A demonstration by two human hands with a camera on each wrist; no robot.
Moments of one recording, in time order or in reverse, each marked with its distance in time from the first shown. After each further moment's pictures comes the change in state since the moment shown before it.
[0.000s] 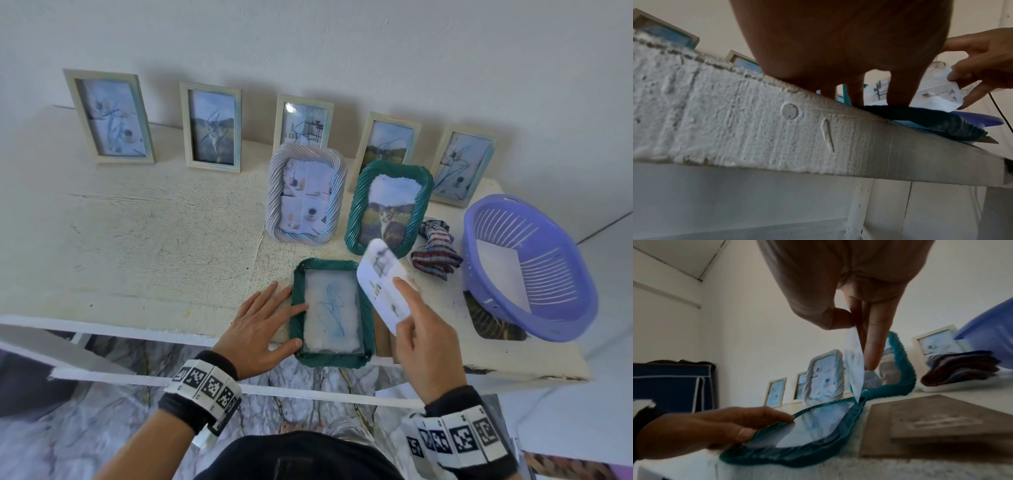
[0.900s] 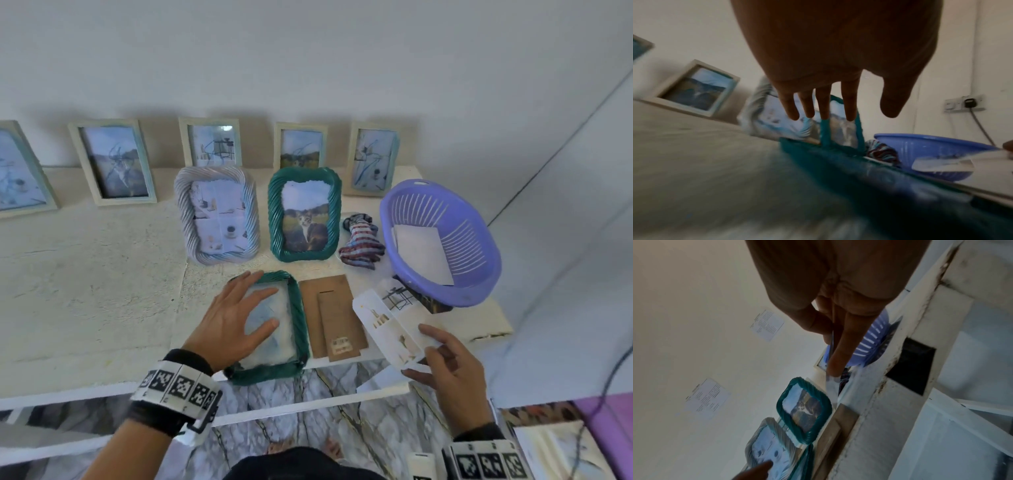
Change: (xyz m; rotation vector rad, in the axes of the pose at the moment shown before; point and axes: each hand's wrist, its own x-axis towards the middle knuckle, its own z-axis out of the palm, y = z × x) left_hand 0.072 0.057 -0.020 -0.125 0.084 0.093; right_hand -0.076 0.109 -0.052 0.755 0.253 0.644
